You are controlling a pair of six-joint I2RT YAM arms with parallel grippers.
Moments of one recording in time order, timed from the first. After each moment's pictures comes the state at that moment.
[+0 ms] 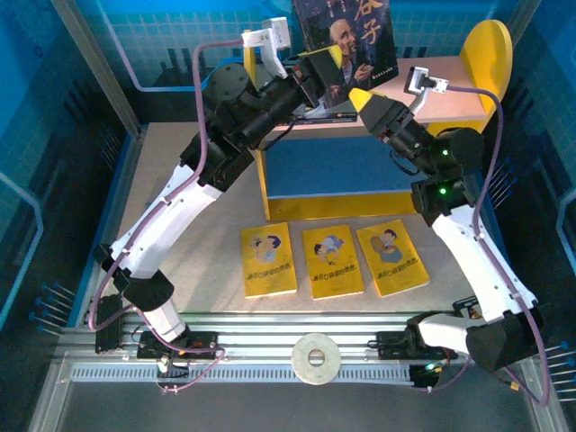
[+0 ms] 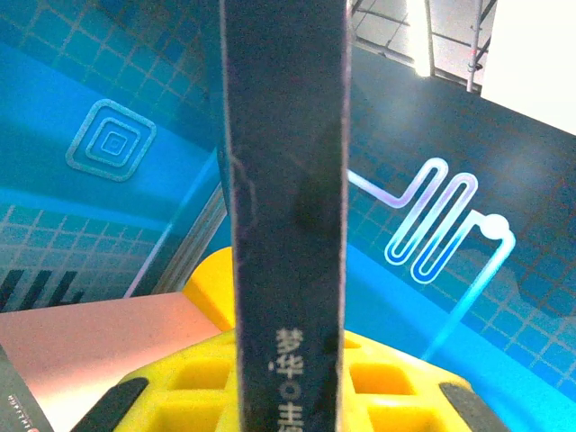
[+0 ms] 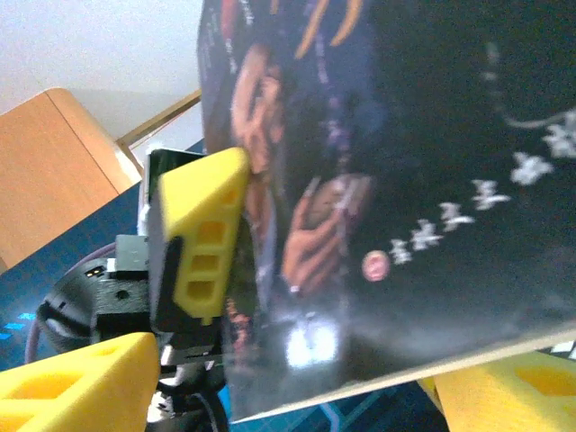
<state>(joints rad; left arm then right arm) -0.72 1.70 2.15 -0.11 0.07 -0.64 0.29 1.24 1.29 0.54 -0.65 1.12</state>
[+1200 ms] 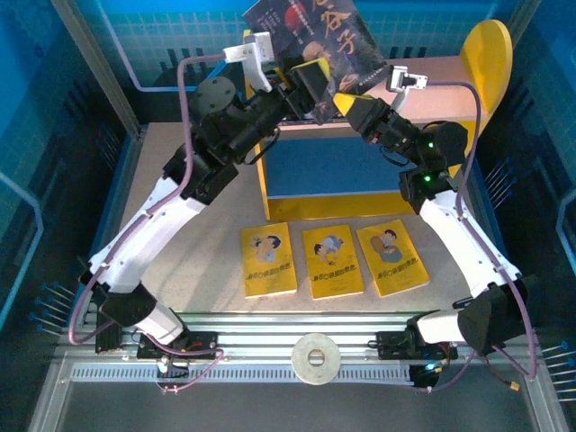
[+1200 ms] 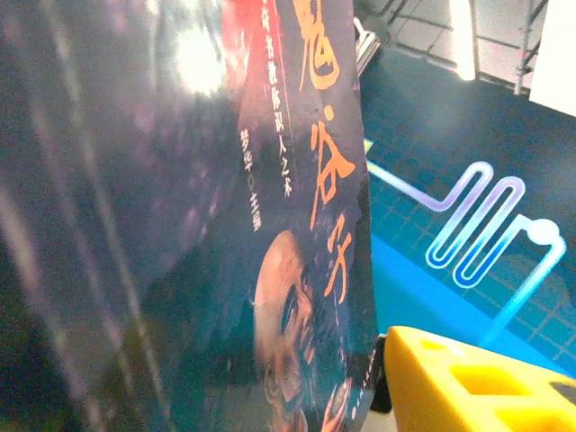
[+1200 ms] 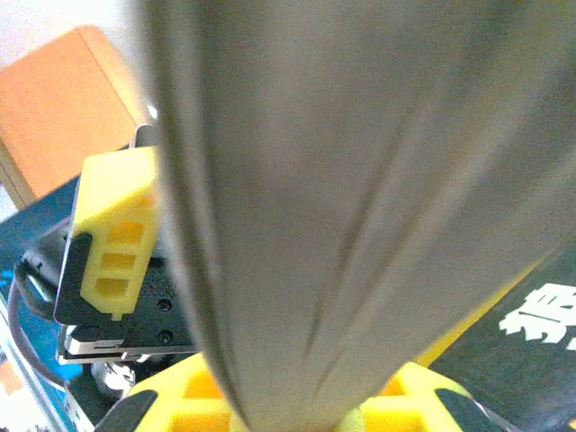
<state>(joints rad) -0.72 1.55 1.97 -0.19 -0.02 -0.60 0.28 1.35 1.32 0.68 -0.83 1.09</state>
